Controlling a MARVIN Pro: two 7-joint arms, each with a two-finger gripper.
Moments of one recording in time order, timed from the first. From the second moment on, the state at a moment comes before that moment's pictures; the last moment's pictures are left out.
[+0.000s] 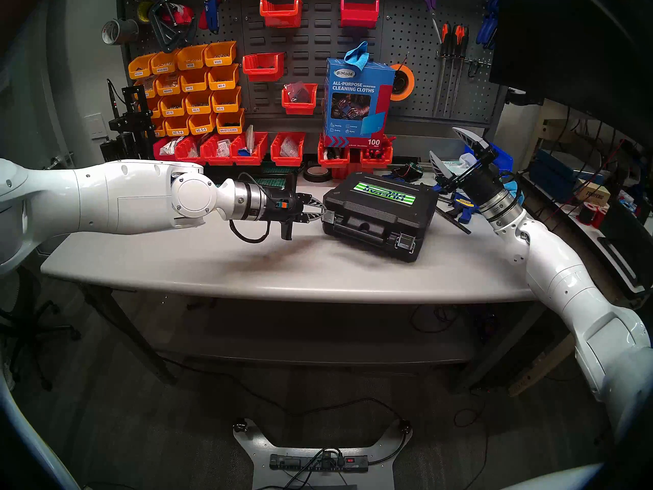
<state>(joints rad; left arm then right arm) -0.18 -0.81 0.59 -1.38 -0.49 -0.50 -0.14 -0.85 -0.83 0.99 -0.92 2.13 0.72 0.90</state>
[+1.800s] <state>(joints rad) -0.19 -0.89 0.59 -1.28 -0.41 -0.51 -0.20 -0.85 -0.82 0.99 -0.92 2.14 0.71 0.90</state>
